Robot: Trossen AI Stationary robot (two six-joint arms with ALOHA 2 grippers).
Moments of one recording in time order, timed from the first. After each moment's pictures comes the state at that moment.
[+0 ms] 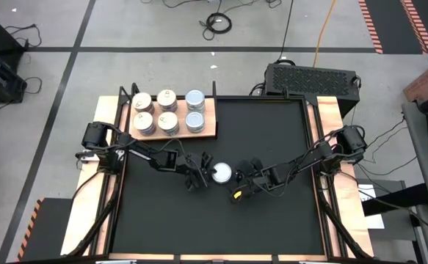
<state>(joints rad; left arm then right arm) -0.08 1.81 0.75 0.38 -0.02 0.83 0.31 1.73 0.80 0.03 0.52 0.91</state>
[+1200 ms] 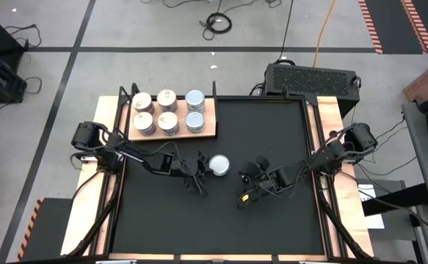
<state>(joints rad) -0.15 1.71 0.75 0.31 -0.22 0.84 0.38 1.62 0.80 -0.15 0.63 0.86</state>
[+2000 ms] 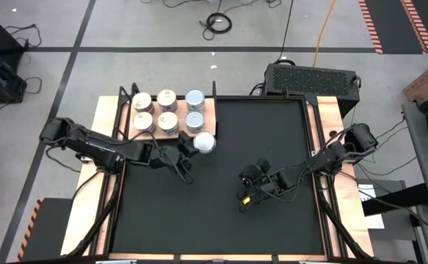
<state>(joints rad) -0.15 1.31 0.75 -0.04 -0.50 0.84 0.41 1.62 0.80 -0.15 0.64 0.88</state>
